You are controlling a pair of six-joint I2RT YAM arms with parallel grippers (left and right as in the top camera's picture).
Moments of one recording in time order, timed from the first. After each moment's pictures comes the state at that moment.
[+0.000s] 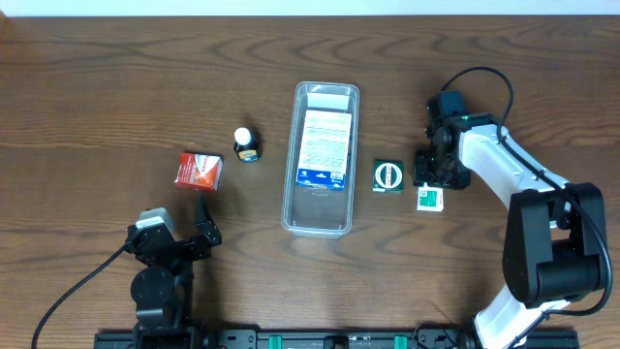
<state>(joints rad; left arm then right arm) 0.05 0.01 0.09 -0.29 -0.09 -0.22 0.16 1.86 1.17 -0.83 0.02 0.28</state>
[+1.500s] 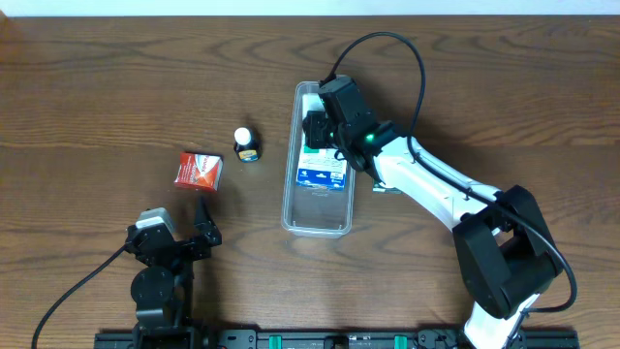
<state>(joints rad) 0.05 0.01 0.09 -0.29 -0.09 -0.22 0.60 1.91 1.32 -0.22 -0.04 0.56</state>
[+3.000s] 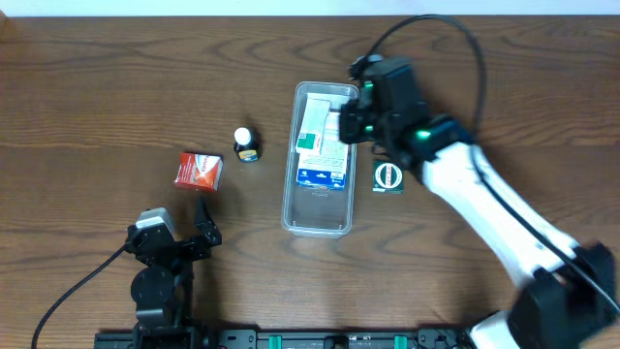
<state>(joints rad) 0.05 0.01 0.09 -0.29 -0.09 -0.22 0.52 1.70 1.31 -0.41 -0.10 0.41</state>
